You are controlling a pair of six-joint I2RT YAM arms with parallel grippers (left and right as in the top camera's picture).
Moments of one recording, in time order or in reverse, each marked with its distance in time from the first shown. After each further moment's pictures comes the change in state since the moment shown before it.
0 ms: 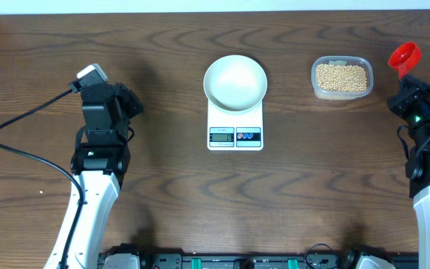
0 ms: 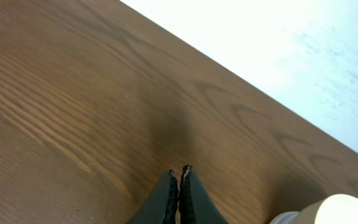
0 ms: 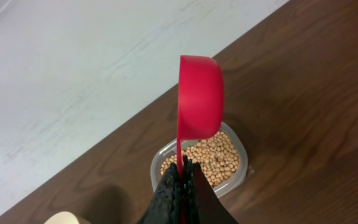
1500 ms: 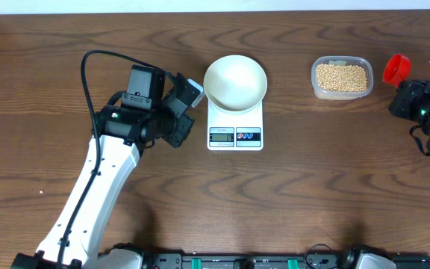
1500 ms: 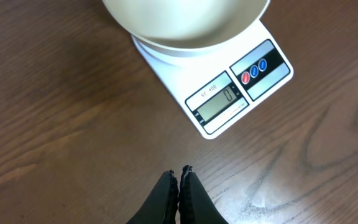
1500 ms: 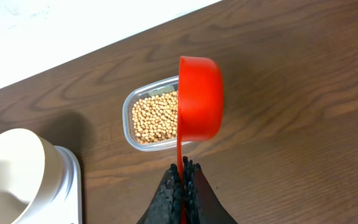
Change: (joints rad) left arm -0.246 0.171 0.387 -0.776 0.415 0.880; right arm 0.019 0.098 0.343 -0.547 -0.005 -0.363
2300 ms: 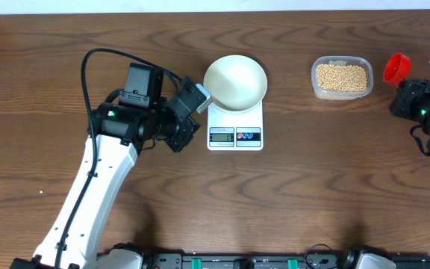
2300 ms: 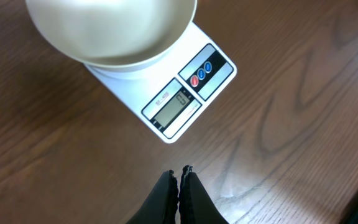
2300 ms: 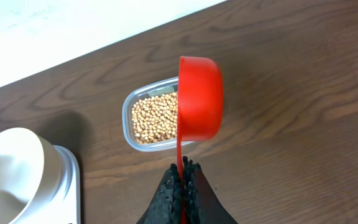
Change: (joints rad) left arm 0.000 -0.004 0.048 -0.090 0.166 0.129; right arm 0.000 0.000 0.003 0.000 0.000 -0.011
